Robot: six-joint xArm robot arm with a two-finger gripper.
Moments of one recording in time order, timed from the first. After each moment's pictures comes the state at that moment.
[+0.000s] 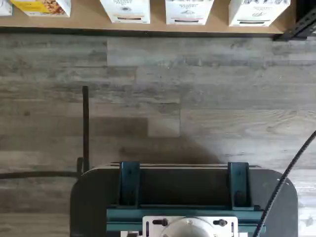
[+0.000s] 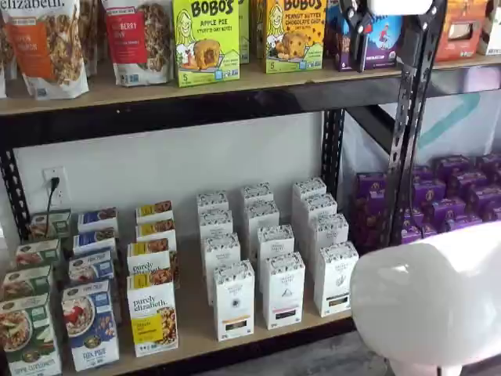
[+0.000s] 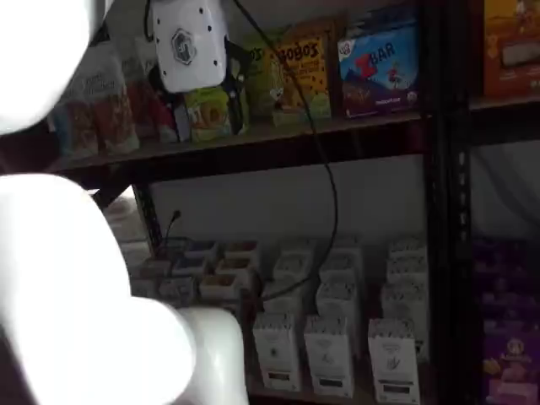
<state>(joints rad) 0.01 -0.84 -1.15 0.04 2.00 0.03</state>
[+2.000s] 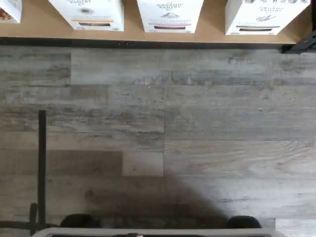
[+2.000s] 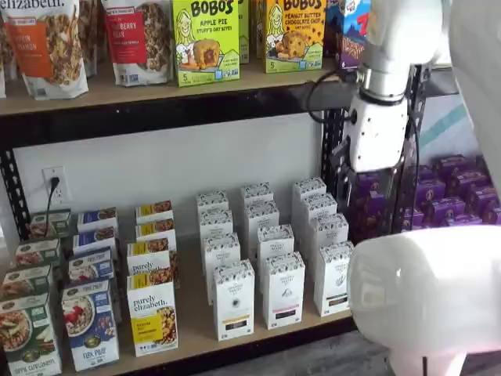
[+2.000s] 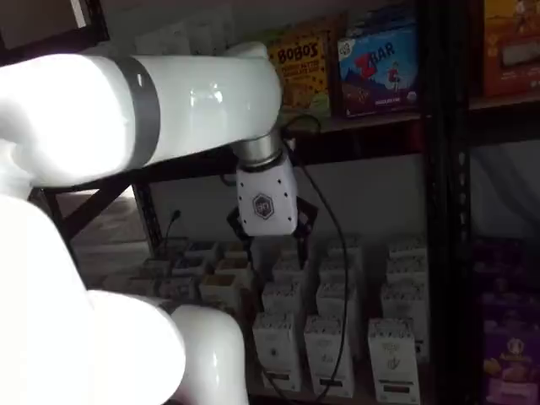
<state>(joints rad) -0.19 -0.88 -0.45 0.03 1.29 -0.18</state>
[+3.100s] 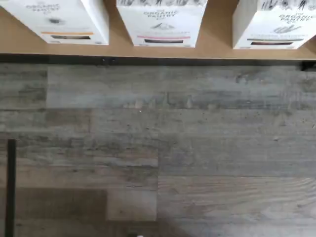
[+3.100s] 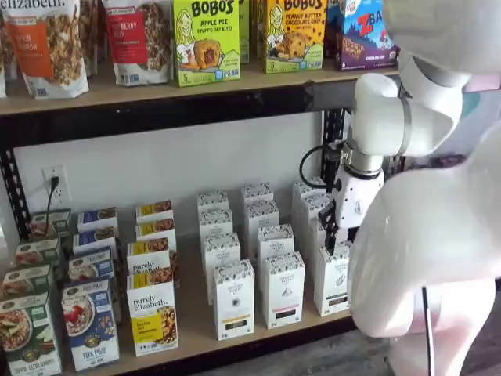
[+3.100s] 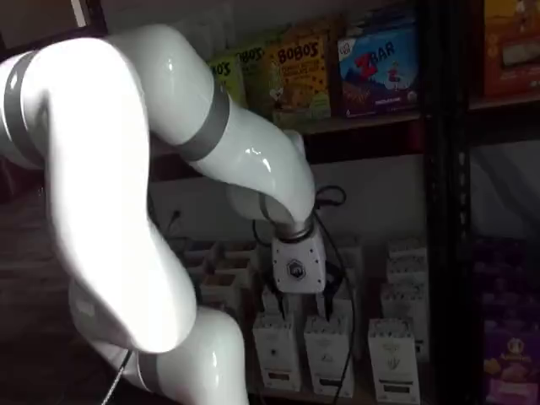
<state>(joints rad) -0.21 -0.39 -0.33 0.05 0.67 -0.24</state>
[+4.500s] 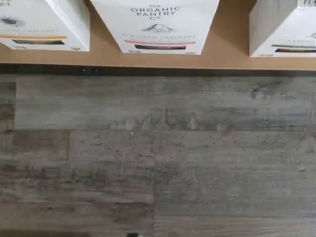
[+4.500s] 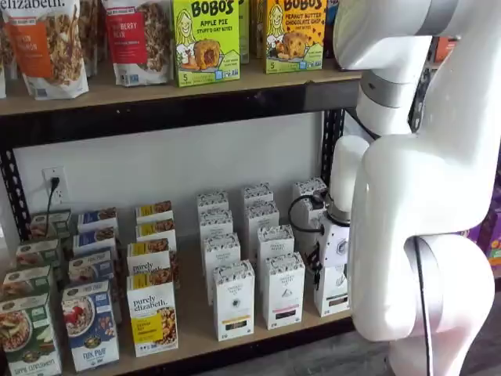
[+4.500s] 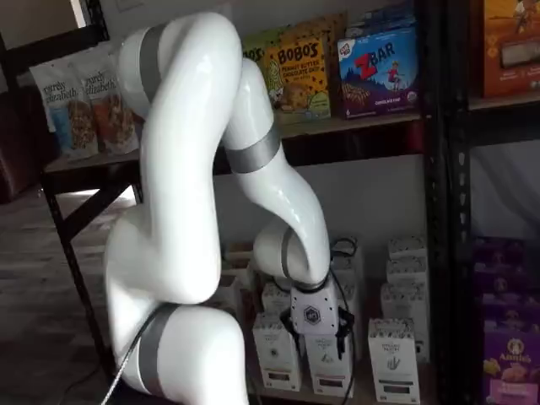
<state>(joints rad) -0.17 0.20 -0.47 0.10 0.22 -0.26</state>
